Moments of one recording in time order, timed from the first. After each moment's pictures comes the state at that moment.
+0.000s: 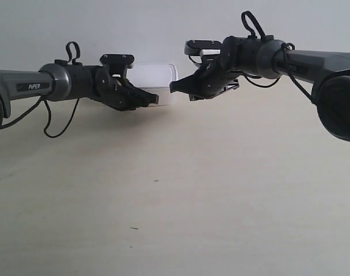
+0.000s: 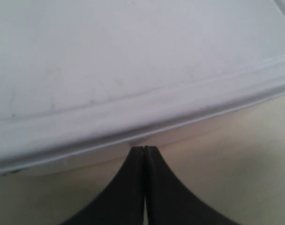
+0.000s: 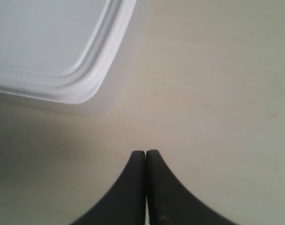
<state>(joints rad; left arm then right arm) -0.22 2.53 -1.95 -0.19 0.27 0.04 0.34 2.53 -2.11 0.22 0.56 -0.04</state>
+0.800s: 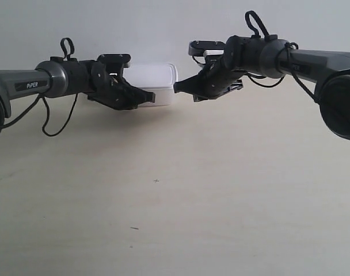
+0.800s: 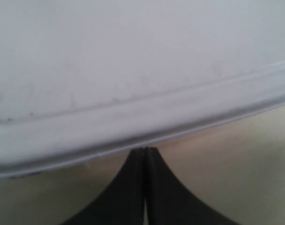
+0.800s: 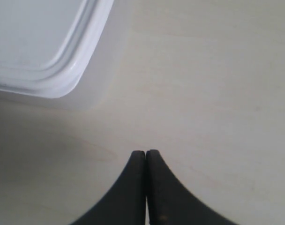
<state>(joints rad) -0.19 2.57 -2.04 -0.23 0.37 0.07 0.32 2.53 -2.11 0.21 0.58 -0.04</state>
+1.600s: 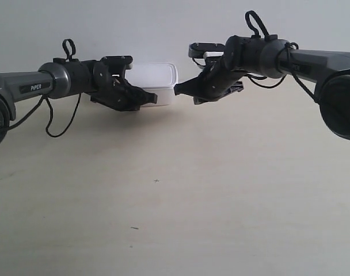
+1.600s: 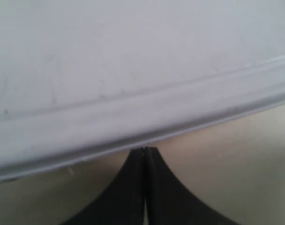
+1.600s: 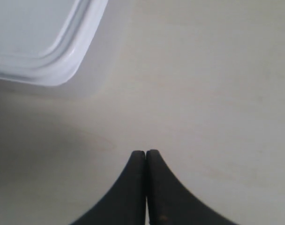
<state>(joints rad) -0.19 2.60 -2.09 -0.26 0.42 0.08 0.32 2.53 -2.11 0.21 0.61 -0.04</state>
